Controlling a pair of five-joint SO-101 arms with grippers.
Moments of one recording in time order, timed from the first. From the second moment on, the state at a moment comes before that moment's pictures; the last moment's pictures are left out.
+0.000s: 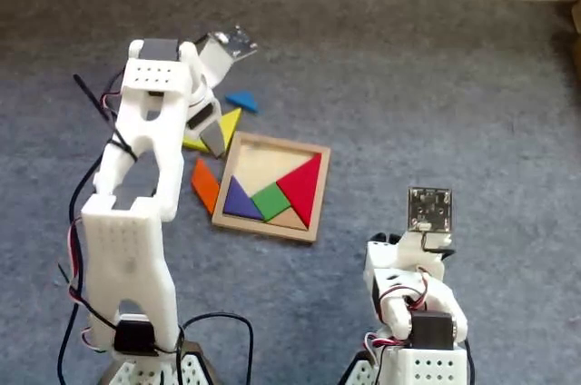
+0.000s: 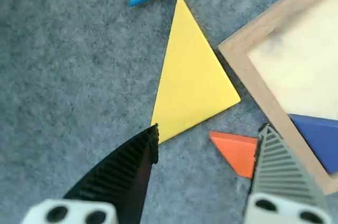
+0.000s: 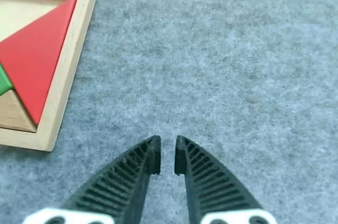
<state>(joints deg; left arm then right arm) -3.3 38.2 -32.4 85.3 -38.6 -2.9 -104.3 95.9 62.8 1.0</state>
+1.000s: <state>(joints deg) -2.9 65.1 -65.1 94.3 -41.6 -2.9 -104.3 95.9 62.8 1.0</state>
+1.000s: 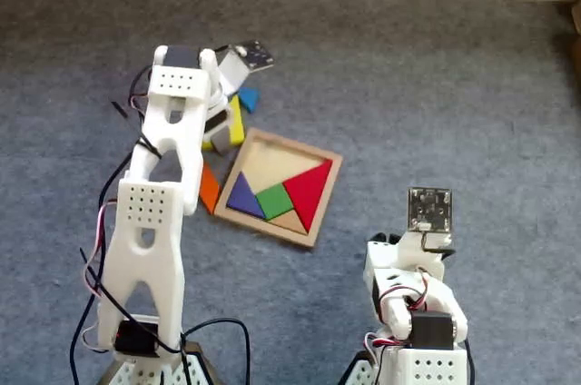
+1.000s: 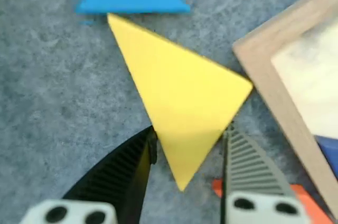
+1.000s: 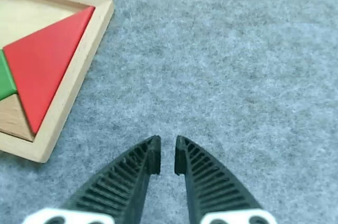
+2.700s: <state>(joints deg) 0.7 65.6 -71.6 92.0 -26.6 -2.9 -104.3 95.9 62.8 1.0</state>
